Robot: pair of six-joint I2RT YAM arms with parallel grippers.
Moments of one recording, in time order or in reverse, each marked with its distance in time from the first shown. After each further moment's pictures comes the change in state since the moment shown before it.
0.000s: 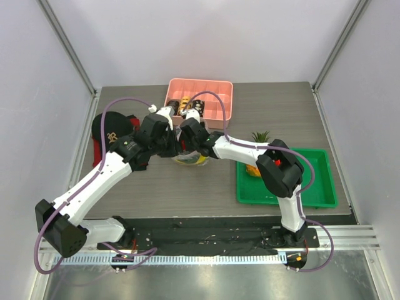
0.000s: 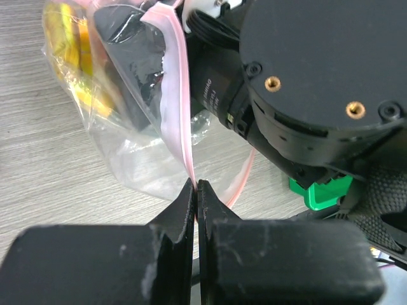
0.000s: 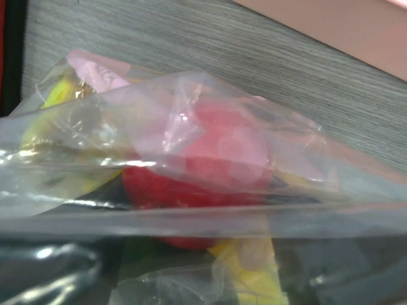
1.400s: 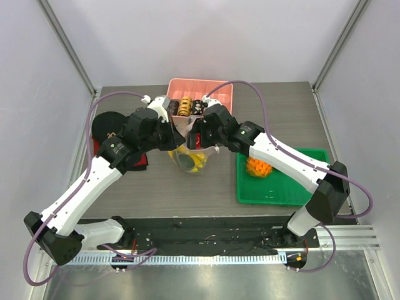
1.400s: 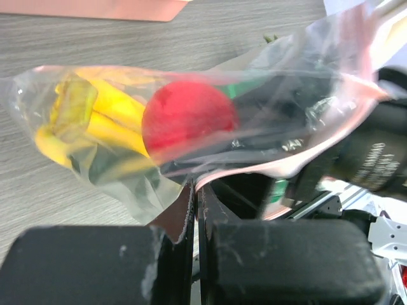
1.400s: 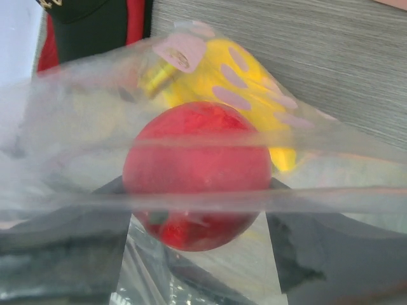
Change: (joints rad) left arm 0.002 -0.076 0.081 0.047 0.063 -0.012; right arm -0.007 -0.425 0.015 -0.399 -0.223 0.180
